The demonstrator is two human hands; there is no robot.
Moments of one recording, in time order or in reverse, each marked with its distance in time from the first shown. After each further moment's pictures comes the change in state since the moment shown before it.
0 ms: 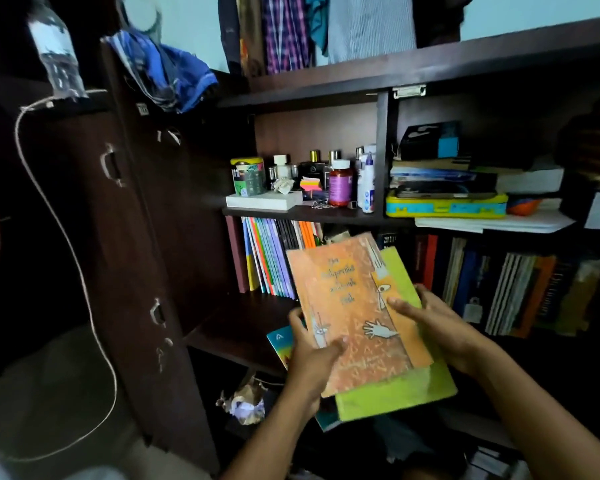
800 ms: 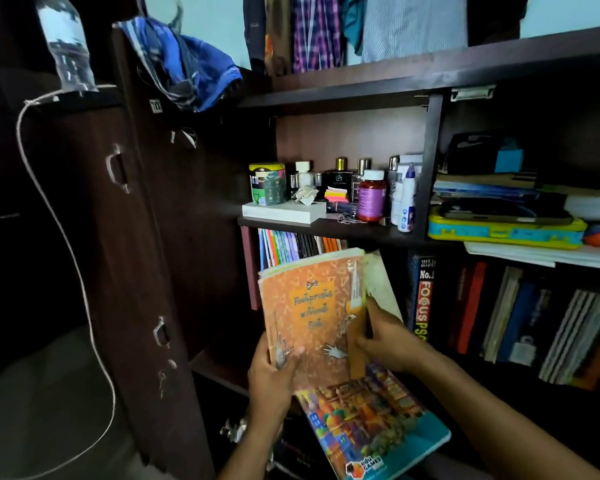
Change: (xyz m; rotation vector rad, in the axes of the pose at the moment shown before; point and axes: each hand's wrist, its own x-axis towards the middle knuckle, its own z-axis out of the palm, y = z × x) left_hand 0.070 -0.028 -0.090 0.071 0.289 0.208; right_hand 0.125 0.024 0.077 -0.816 -0.091 -0.196
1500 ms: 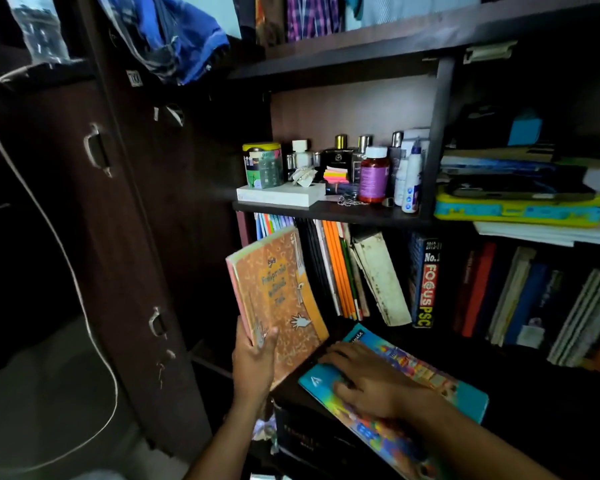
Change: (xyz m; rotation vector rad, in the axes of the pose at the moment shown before) left_hand 0.033 -0.022 -0.023 0.145 0.066 0.056; right_hand -0.014 0.041 0.080 -0.360 -0.260 -0.332
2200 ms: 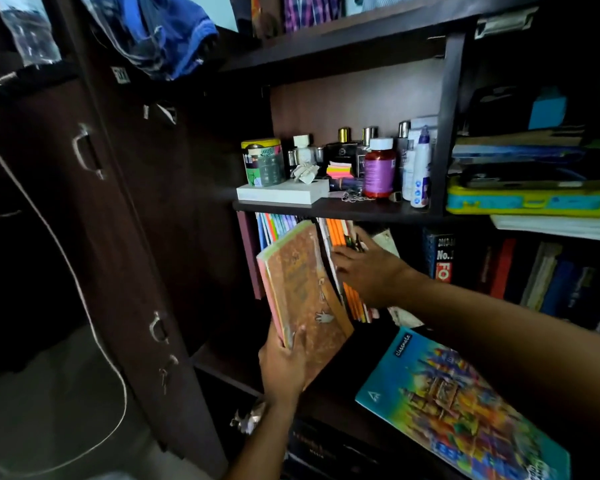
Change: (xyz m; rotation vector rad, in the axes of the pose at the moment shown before) left_hand -0.003 0.002 0.045 0.263 0.095 -0.012; right_hand 0.084 0.023 -0.136 -1.081 0.090 -0.165
